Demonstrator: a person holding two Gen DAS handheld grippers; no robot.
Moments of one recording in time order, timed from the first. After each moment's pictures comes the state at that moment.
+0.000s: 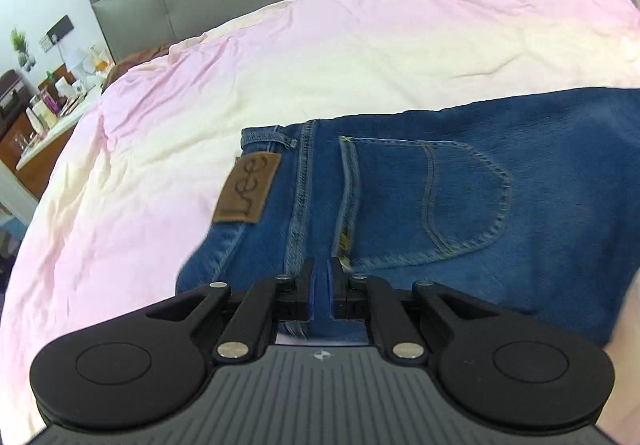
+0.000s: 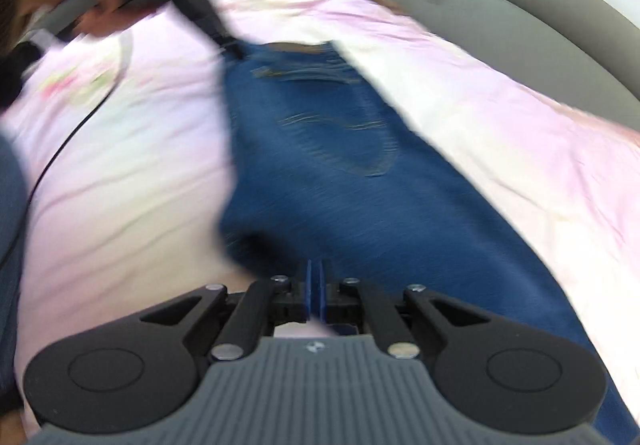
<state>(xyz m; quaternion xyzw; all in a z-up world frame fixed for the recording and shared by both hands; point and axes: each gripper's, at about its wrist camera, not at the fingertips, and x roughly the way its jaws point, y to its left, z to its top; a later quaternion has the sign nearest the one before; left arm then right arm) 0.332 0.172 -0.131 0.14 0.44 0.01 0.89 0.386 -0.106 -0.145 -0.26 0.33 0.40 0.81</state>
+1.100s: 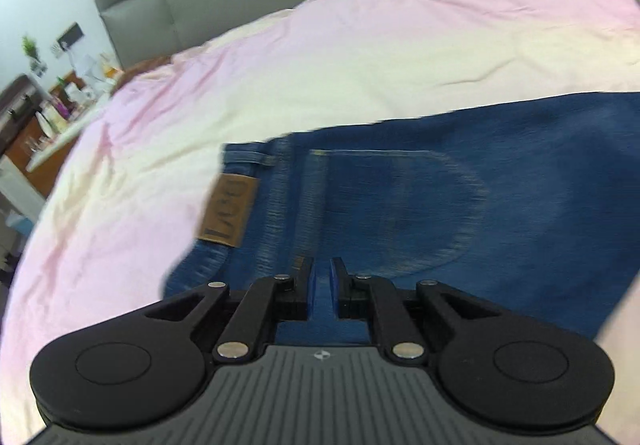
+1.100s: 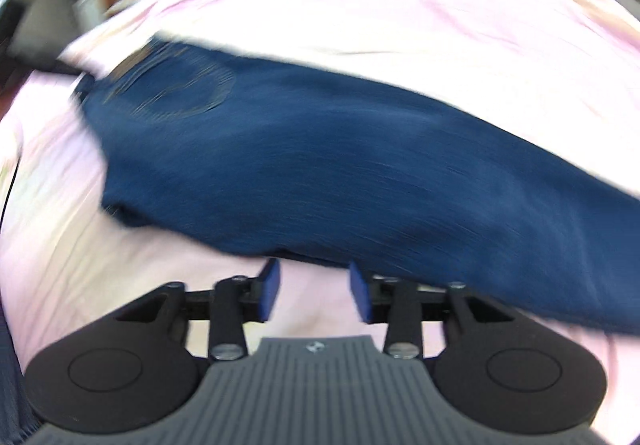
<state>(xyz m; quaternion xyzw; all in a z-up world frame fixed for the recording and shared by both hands) 0.304 0.112 -0.112 0.12 0.44 0.02 0.89 0.395 -0.222 -0.164 -0.07 0.43 0.22 0.87</state>
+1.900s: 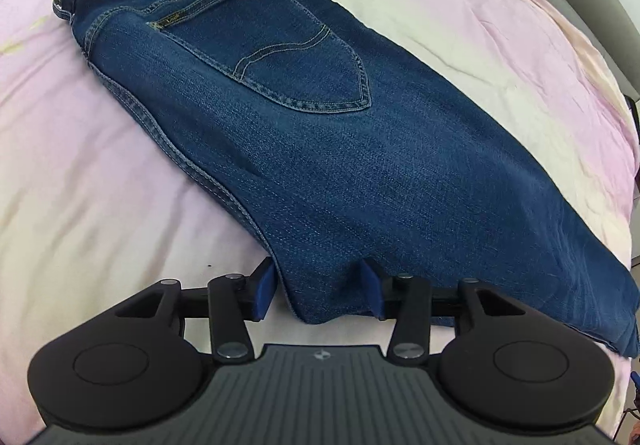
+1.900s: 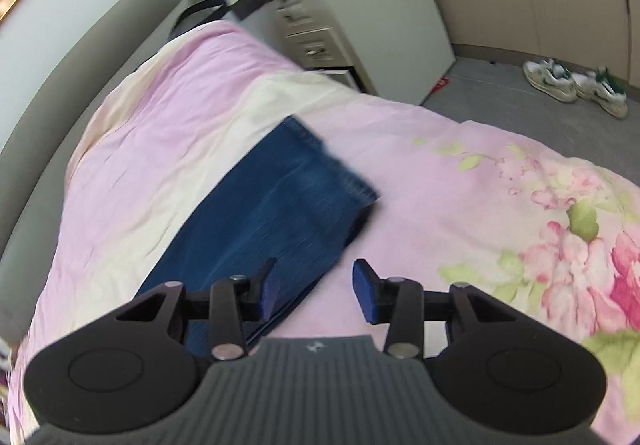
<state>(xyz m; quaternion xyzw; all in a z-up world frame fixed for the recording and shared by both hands) 0.270 0.055 -0.181 -0.26 0.49 0.07 0.83 0.383 -0.681 -0.161 0.35 0.31 -0.18 0.87</state>
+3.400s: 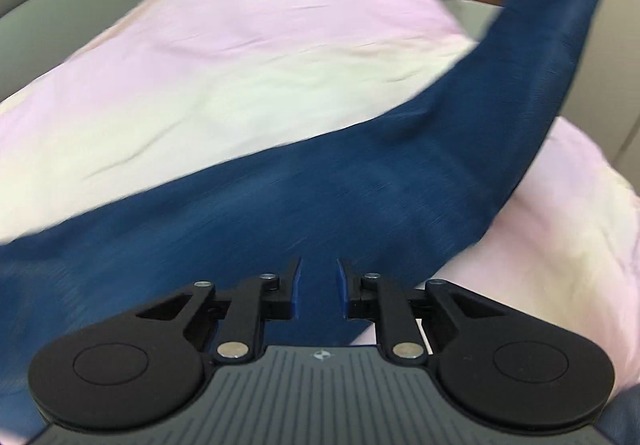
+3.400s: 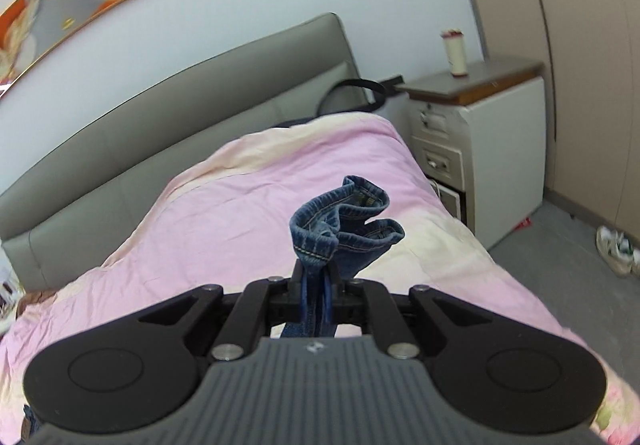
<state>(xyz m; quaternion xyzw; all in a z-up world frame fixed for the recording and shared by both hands) 0.341 -0.149 -0.131 0.08 0.41 -0.26 0.87 0.455 -0.555 0.064 0.16 0.23 -0.07 0.96</state>
